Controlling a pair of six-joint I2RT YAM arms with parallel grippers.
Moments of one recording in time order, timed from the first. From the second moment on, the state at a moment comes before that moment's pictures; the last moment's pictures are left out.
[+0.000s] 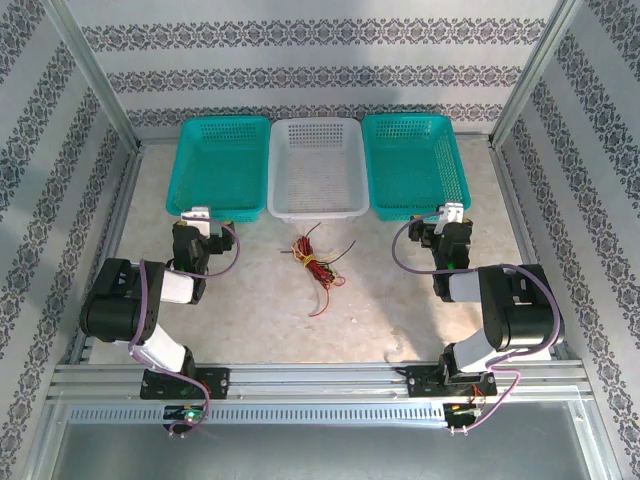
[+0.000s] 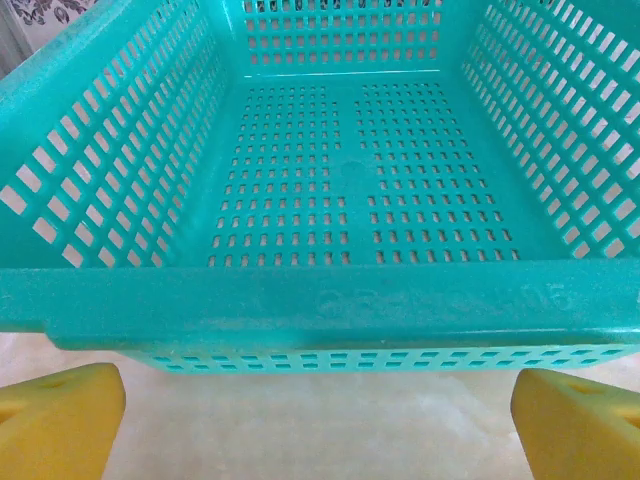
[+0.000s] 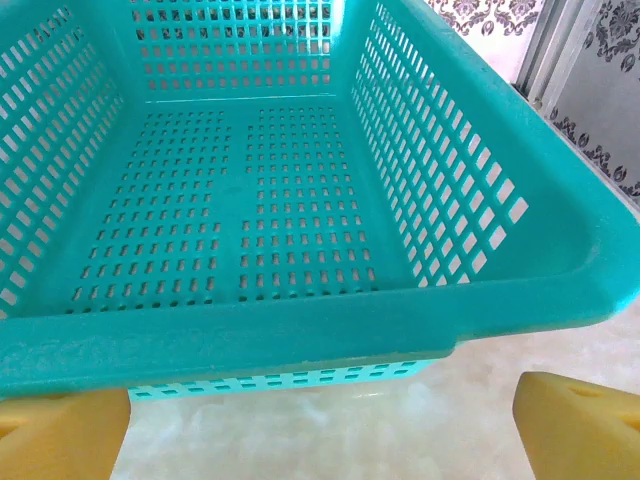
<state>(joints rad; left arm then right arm) -0.02 1.60 0.37 0.89 -0.10 -0.01 0.02 1.53 0.36 0.85 0.11 0.05</state>
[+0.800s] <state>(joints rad) -0.02 1.60 0.37 0.88 -0.09 -0.01 0.02 1.53 0.36 0.85 0.09 0.05</state>
